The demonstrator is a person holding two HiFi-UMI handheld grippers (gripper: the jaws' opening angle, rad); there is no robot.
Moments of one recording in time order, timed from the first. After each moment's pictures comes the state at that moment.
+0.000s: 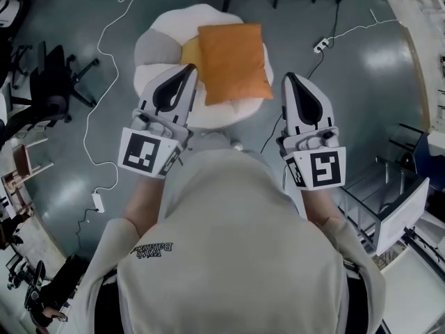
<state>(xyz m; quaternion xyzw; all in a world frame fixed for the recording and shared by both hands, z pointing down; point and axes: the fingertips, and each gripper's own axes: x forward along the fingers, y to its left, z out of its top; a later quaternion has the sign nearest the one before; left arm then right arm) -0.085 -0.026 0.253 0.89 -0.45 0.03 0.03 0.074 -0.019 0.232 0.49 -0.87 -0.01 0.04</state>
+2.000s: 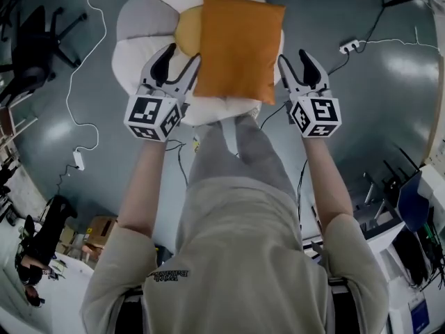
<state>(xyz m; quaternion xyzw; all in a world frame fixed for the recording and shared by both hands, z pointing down) -0.098 -0.204 0.552 0.79 -0.55 0.13 0.23 0.129 -0.262 0.579 0.40 -0.88 0.19 0.19</state>
